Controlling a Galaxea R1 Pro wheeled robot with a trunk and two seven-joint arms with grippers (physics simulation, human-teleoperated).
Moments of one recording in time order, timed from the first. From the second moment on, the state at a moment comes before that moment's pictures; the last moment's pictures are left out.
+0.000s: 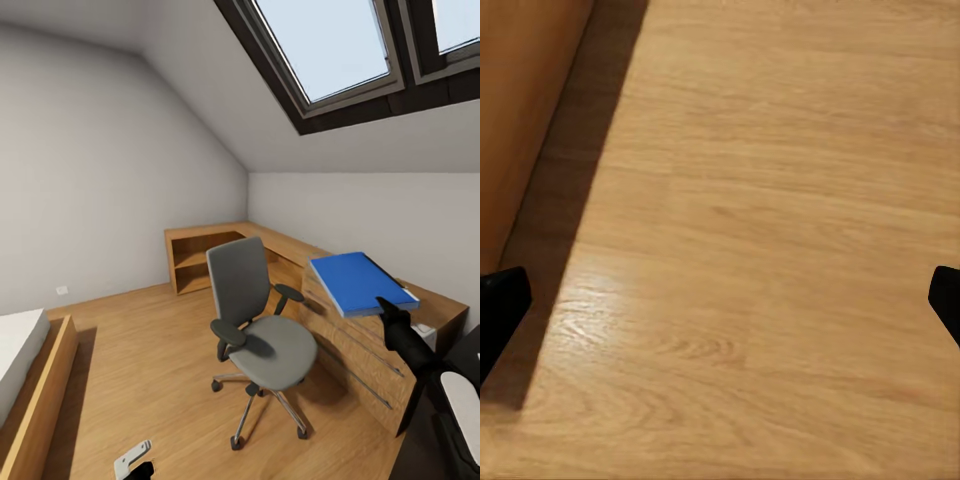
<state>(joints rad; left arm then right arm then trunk) -0.41 0.06 -0.88 -0.33 1.28 -0.26 0.63 -0.30 -0.13 -0.32 -1.57 -1.45 0.28 -0.30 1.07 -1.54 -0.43</state>
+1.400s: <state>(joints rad) -0.27 0.02 -0.88 -0.04 1.29 -0.48 0.15 -0.30 -0.07 -0.28 -1.56 -1.50 0.26 -0.31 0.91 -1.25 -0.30</state>
